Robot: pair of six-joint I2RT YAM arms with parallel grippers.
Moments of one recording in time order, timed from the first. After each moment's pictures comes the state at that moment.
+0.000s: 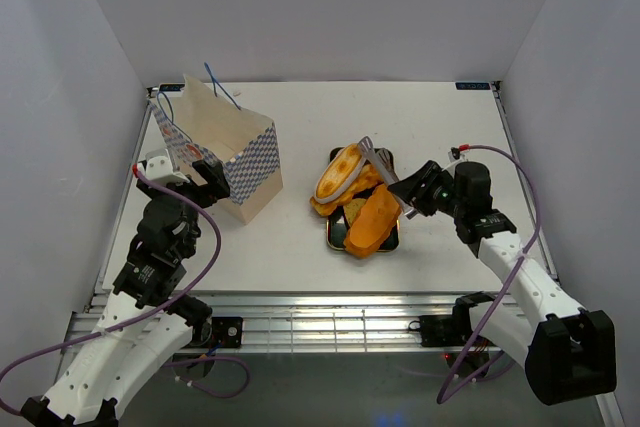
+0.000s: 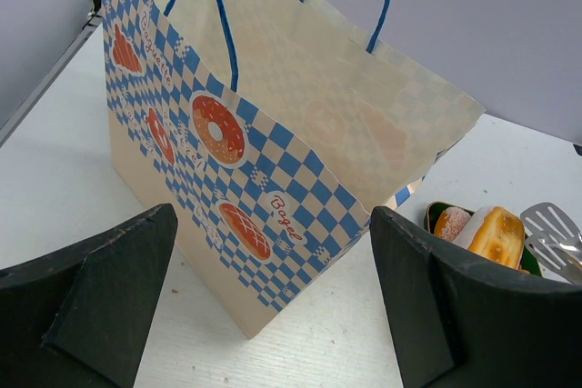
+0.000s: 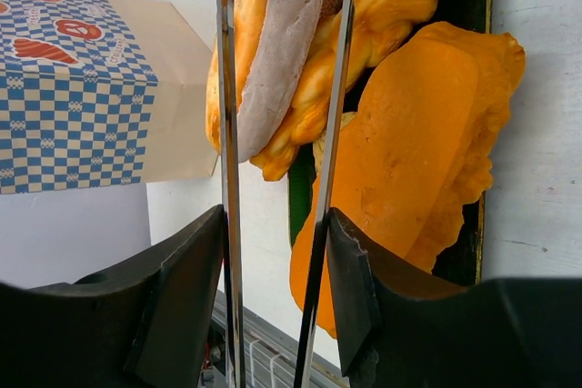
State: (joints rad) left arm -0.49 0.55 0.71 -0.22 -0.58 -0.30; right arm 0.23 0.97 0.57 -0.08 -0.39 0.87
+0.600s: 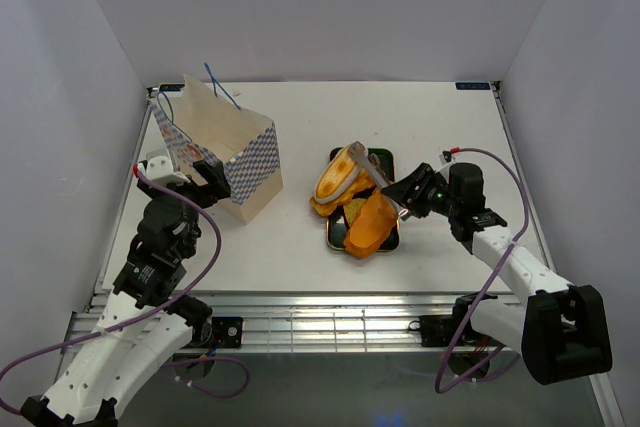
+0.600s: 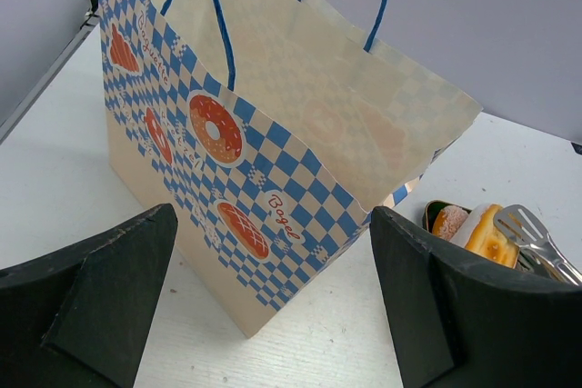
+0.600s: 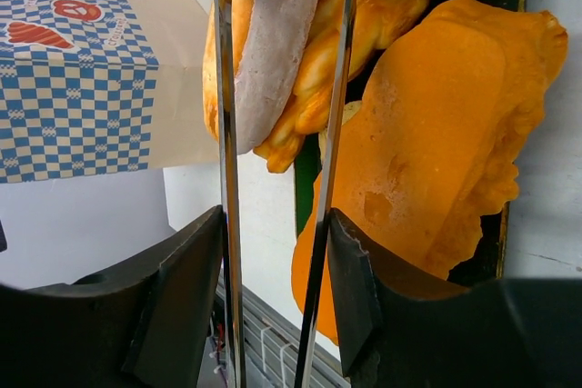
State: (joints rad) left arm -0.49 0.55 0.71 -0.22 -0.58 -0.30; right arm 0.22 1.08 0.52 0.06 -0.48 0.91
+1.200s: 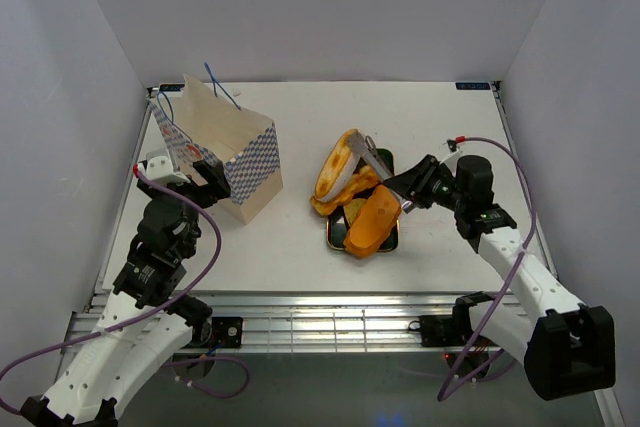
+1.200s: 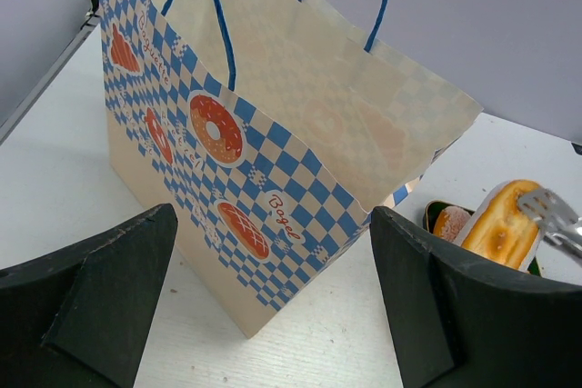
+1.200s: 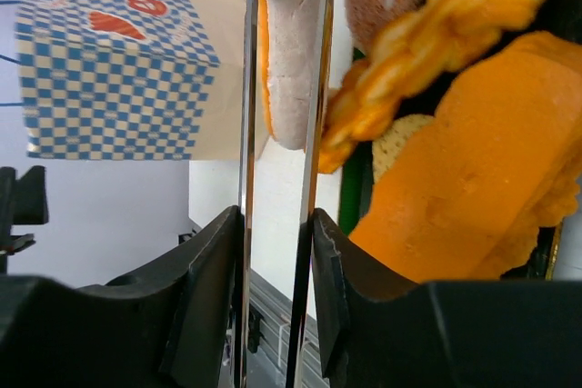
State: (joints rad) left arm -0.49 0.55 0.71 -0.22 -0.58 -0.30; right arm 0.22 1.02 0.57 0.03 -0.52 0.92
